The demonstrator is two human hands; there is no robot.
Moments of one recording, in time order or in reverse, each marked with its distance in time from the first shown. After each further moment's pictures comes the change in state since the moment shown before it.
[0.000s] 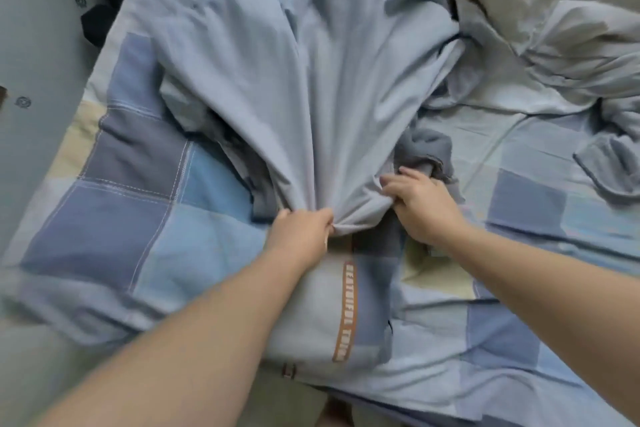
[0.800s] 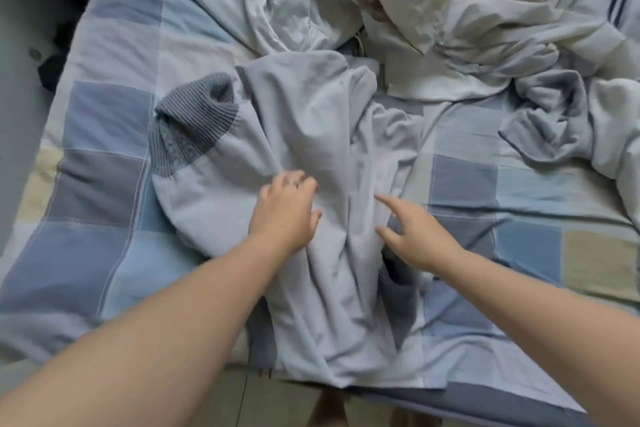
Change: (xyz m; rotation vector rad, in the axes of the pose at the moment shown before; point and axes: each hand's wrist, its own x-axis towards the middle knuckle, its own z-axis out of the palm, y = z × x) left_hand -0.002 0.080 -0.043 0.093 0.191 0.084; right_hand -0.115 0.037 -0.036 0.296 -0.104 0.241
